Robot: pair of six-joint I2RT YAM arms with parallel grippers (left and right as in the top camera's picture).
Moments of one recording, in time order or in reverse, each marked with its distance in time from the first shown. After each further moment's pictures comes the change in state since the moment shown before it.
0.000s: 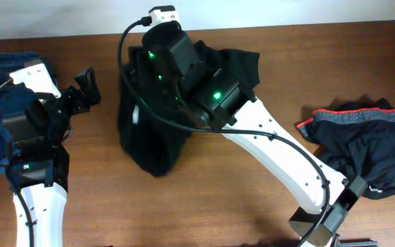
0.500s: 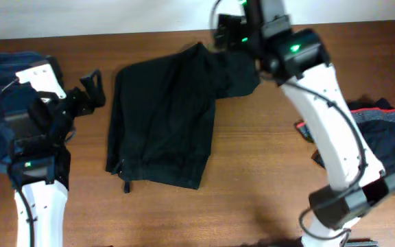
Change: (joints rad) left arm -0.017 0.018 0.000 -0.024 0.071 0.000; right arm -0.439 -0.019 0.010 -0.258 -0.073 -0.051
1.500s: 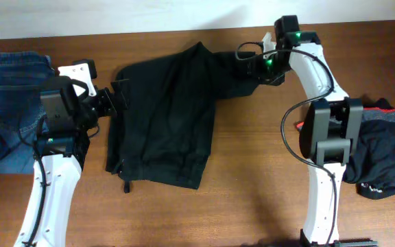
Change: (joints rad) left arm -0.103 0.175 0.000 -0.032 0.036 0.000; right arm -0.322 0.543 0.002 -0.085 -0.561 -0.274
